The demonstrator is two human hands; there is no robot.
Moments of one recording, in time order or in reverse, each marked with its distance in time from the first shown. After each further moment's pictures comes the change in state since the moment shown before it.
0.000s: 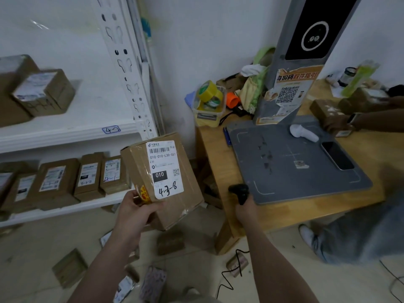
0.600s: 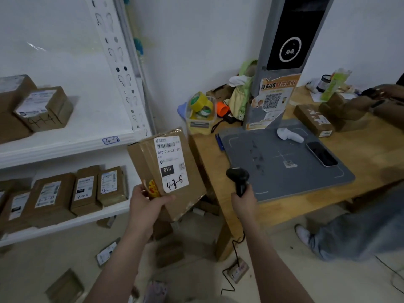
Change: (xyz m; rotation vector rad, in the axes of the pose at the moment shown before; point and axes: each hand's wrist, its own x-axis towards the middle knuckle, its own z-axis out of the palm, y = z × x) left_hand -0.005 0.013 0.016 0.058 0.006 0.115; right_hand -0.070 -0.047 -0.033 0.258 0.174 -0.143
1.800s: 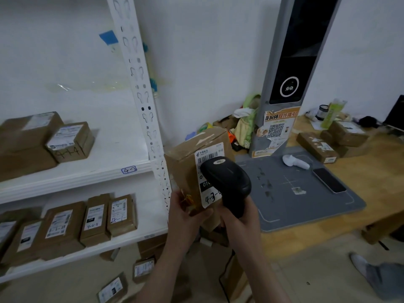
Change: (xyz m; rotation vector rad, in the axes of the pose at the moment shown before) left_hand -0.017 0.029 0.027 -0.021 -0.196 0.417; right_hand -0.146 -0.138 -0.033 0.568 -0.149 -0.491
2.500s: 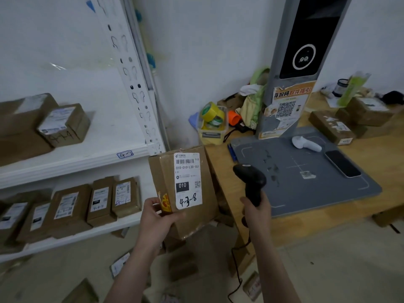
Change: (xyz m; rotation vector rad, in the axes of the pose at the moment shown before) left_hand 0.004 -0.028 -0.041 0.091 0.118 -0.390; right_hand 0.056 0.142 -0.051 -0.214 0.221 0.380
